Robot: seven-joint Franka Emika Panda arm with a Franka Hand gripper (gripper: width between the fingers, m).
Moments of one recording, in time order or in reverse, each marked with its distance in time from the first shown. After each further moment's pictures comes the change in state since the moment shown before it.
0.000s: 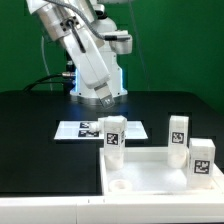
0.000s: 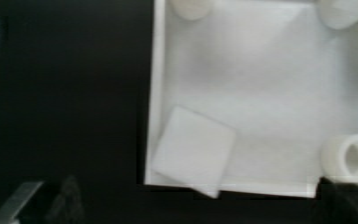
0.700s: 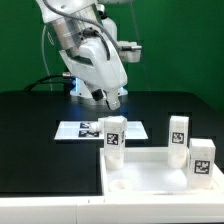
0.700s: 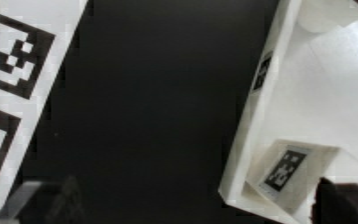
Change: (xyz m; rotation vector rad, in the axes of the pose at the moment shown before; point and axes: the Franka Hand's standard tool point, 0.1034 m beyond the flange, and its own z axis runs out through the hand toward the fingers) arm -0.005 0.041 0.018 -0.074 0.054 -0.189
